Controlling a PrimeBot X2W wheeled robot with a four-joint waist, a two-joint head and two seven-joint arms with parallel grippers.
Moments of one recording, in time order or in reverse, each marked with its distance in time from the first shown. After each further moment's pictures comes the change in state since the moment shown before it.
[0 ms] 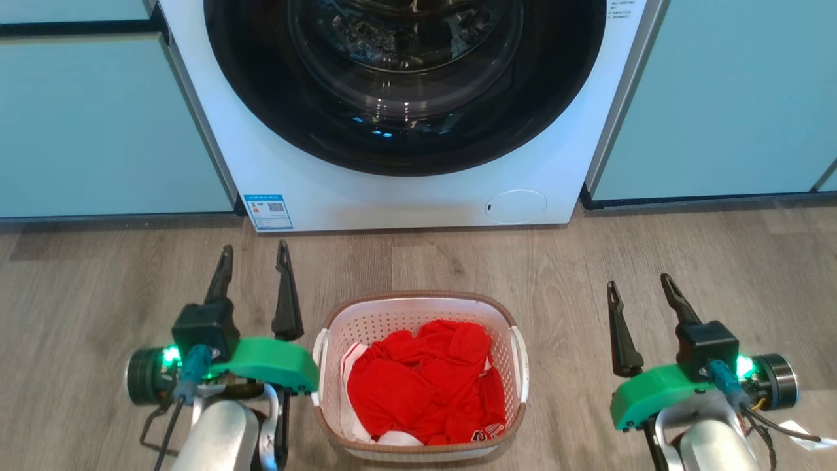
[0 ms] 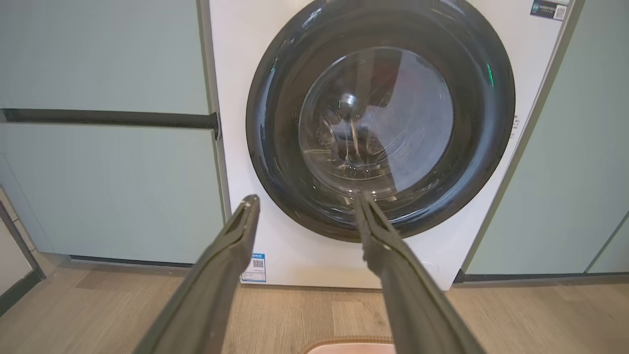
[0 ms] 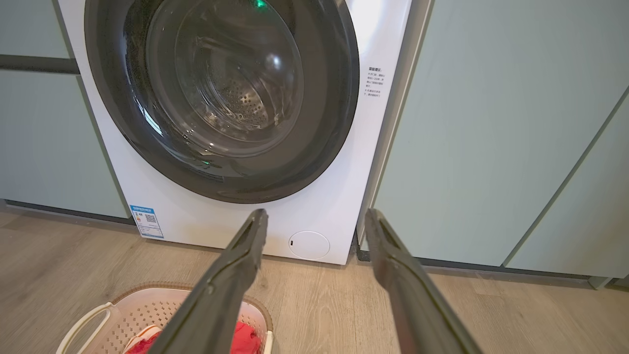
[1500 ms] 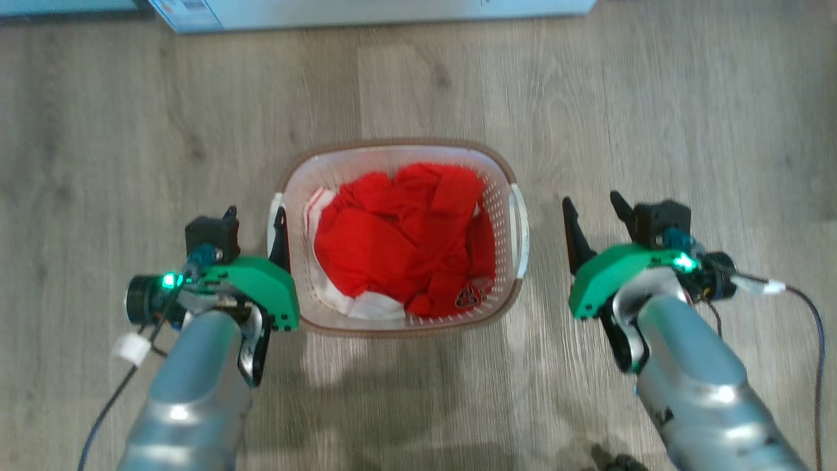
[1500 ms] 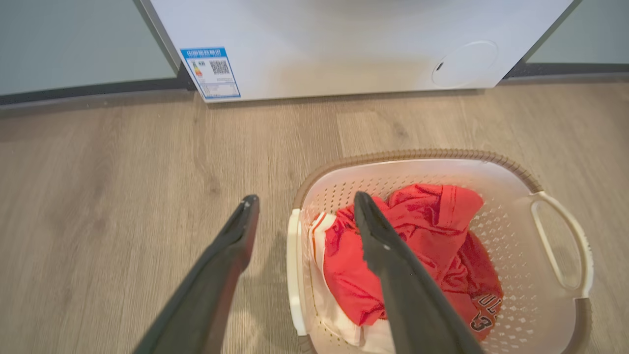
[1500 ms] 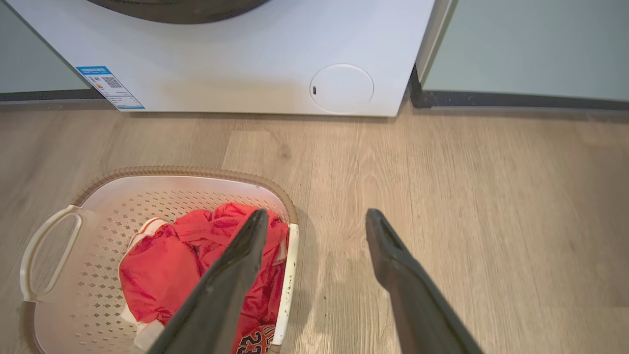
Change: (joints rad) left arm -0.373 -0.013 0.032 0.595 0.017 -0.176 0.000; right arm -0.443 -0.004 0.158 0.481 0.224 0.000 0.000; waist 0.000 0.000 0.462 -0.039
